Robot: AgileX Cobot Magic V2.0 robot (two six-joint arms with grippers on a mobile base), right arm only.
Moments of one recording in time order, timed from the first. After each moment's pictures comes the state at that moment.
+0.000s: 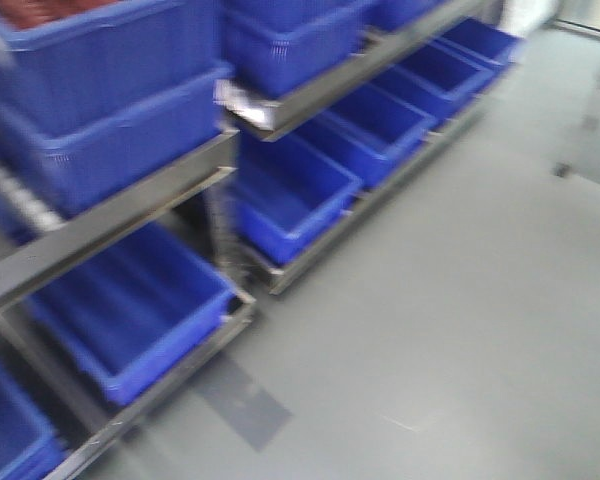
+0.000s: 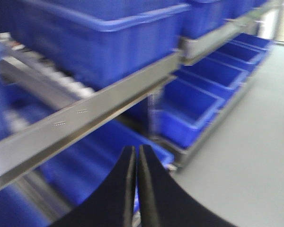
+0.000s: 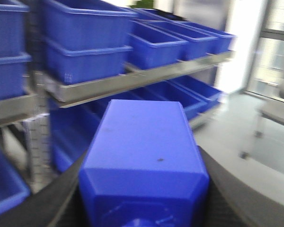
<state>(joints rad) -0.10 0.06 -0.33 0.21 0.46 -0.31</state>
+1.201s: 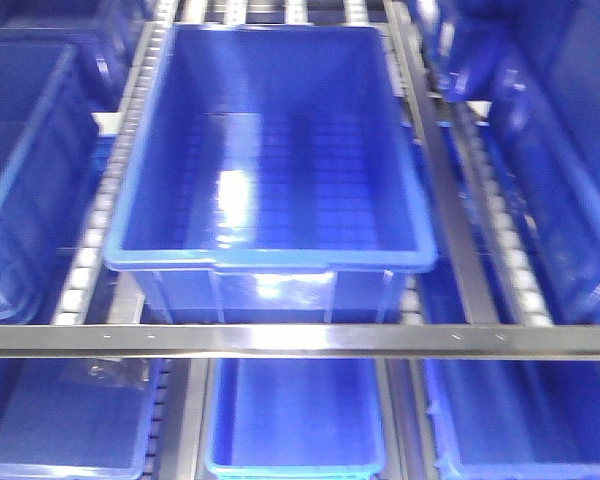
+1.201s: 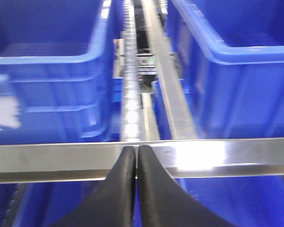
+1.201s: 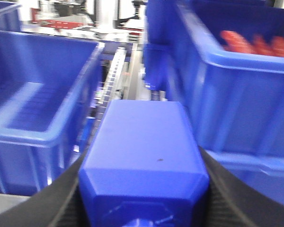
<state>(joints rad) -0.10 0.06 -0.33 0.21 0.46 -0.31</state>
